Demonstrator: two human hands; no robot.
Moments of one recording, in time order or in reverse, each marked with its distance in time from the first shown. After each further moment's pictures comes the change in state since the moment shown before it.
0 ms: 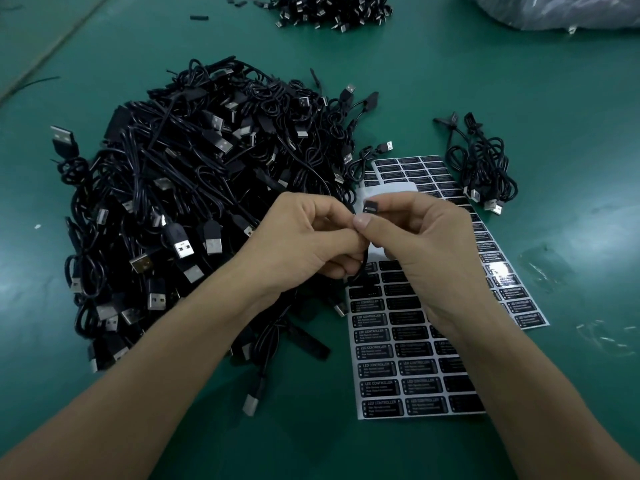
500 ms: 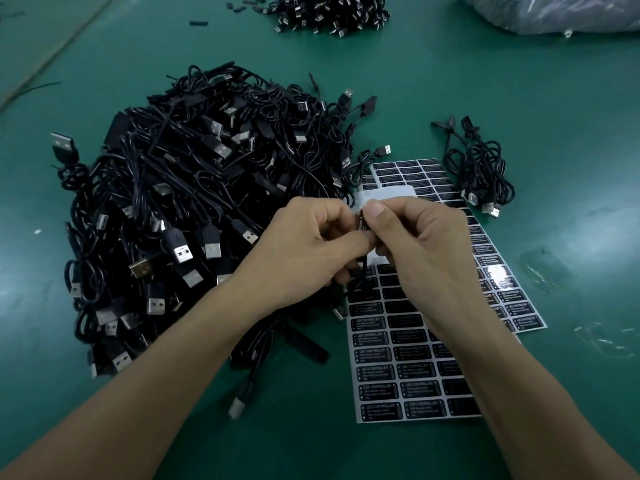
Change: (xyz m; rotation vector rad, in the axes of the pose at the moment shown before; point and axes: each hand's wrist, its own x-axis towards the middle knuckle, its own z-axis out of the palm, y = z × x) left_hand -0.001 -0.001 0.005 0.212 0.035 0.111; right_hand 0.000 0.004 0.000 -0.192 -0.009 -0.134
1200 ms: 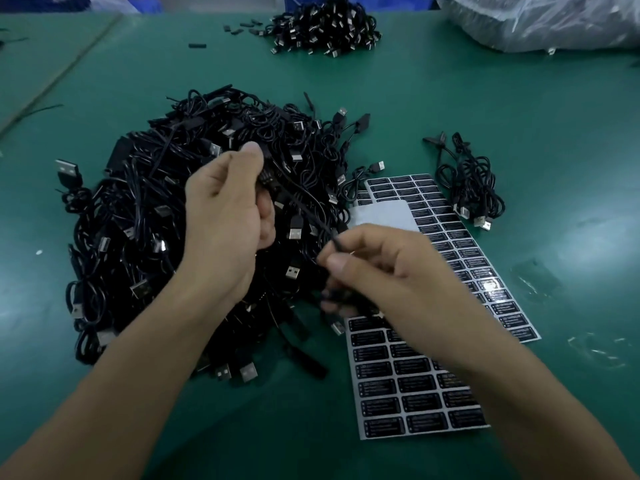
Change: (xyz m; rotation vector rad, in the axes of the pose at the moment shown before) left_hand 0.006 0.012 -0.036 -0.496 0.503 0.094; right_hand -0.018 -0.042 -0.002 0.080 -0.406 0.166
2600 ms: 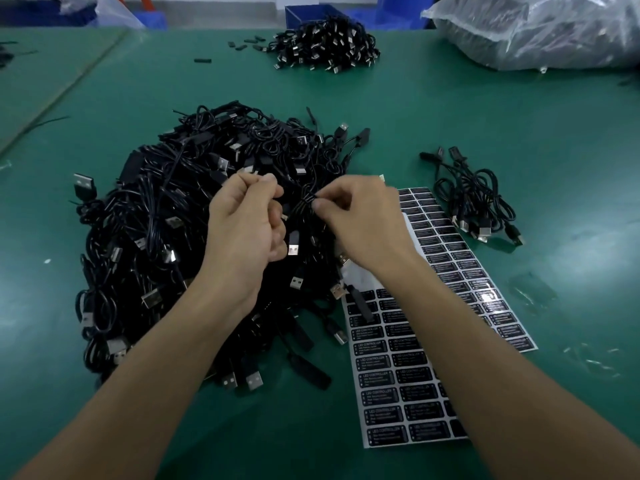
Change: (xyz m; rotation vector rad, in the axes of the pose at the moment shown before) left_hand 0.001 -0.003 0.001 0.003 0.014 -0.140; right_hand 0.095 0.012 0.002 -0.528 0.386 -0.142
